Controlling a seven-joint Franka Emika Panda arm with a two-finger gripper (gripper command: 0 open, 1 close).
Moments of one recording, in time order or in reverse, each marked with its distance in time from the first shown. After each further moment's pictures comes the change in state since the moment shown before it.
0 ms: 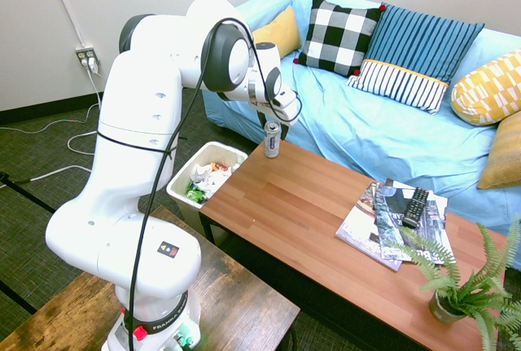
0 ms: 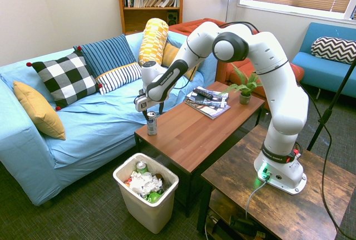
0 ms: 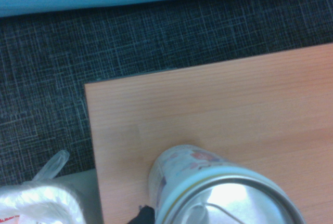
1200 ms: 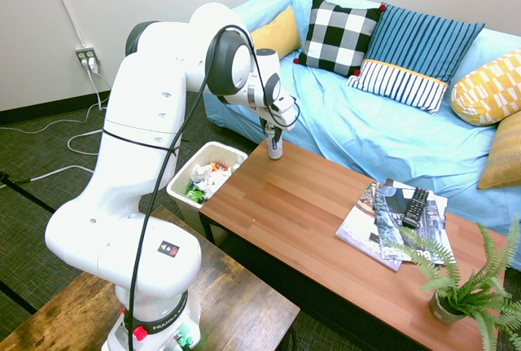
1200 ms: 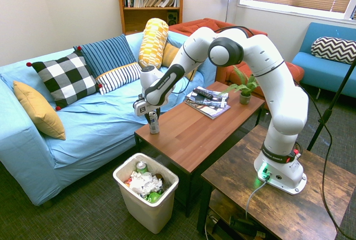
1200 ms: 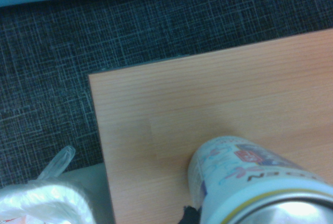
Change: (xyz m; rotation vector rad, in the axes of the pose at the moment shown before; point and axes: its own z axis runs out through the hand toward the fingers) arm -0.008 -0.008 0.014 -0.002 -0.024 0.014
